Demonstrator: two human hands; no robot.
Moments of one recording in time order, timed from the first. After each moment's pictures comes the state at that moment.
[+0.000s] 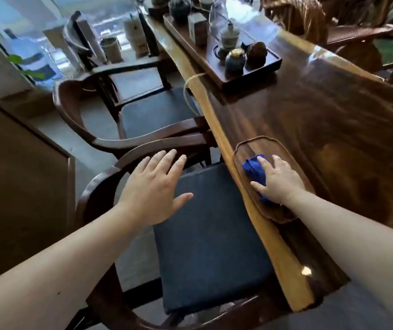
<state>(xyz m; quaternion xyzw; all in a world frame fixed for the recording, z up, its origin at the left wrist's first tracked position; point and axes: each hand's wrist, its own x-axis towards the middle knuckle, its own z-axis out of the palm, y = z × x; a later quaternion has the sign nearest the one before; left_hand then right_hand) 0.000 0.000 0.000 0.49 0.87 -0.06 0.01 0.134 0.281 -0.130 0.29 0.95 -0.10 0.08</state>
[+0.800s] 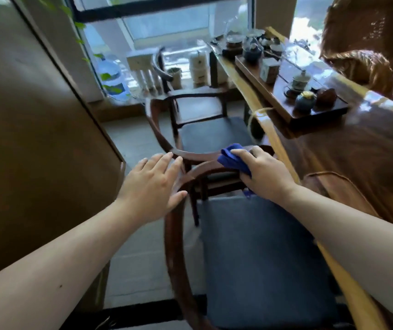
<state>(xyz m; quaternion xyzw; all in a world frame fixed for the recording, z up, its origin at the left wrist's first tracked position) -0.060 -0.181 0.070 0.42 0.90 -0.08 -0.09 0.005 0.088 0.013 0.04 0.98 -0.15 -0.13</state>
